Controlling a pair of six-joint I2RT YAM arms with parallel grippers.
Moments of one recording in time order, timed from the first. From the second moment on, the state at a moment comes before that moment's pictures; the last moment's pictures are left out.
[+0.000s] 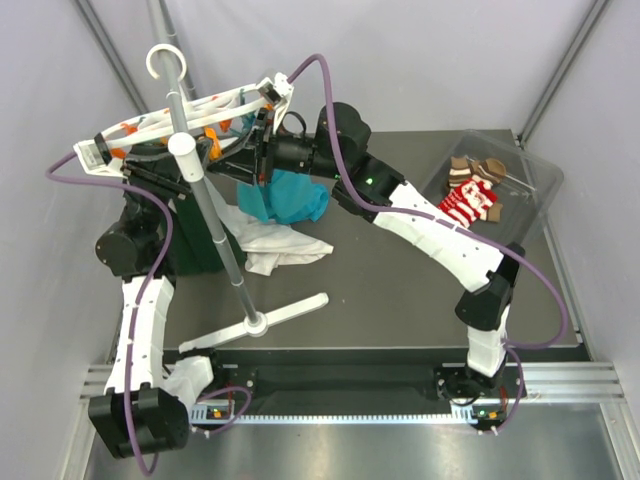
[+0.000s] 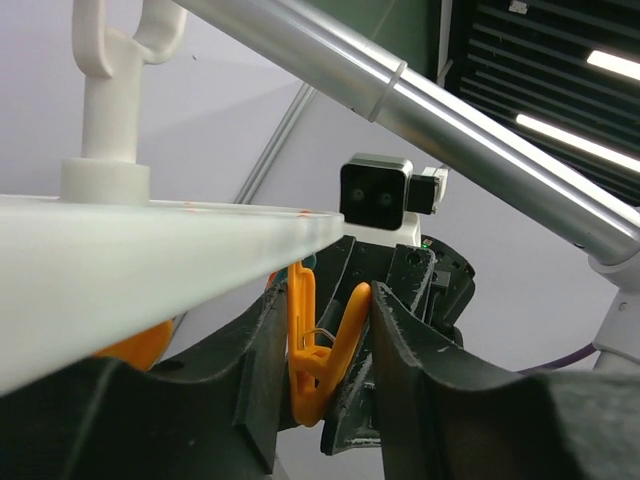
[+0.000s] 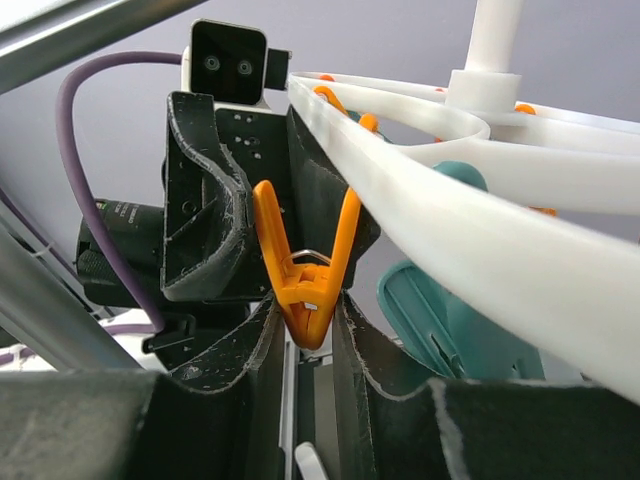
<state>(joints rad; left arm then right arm) 0.15 0.98 0.91 1.08 0.64 -1.45 0.98 1.89 2.13 0.00 -0.51 0.41</state>
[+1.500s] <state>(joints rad) 0.14 0.86 0.95 0.65 0.56 -1.20 -0.02 1.61 1.26 -0.37 0.15 0.55</state>
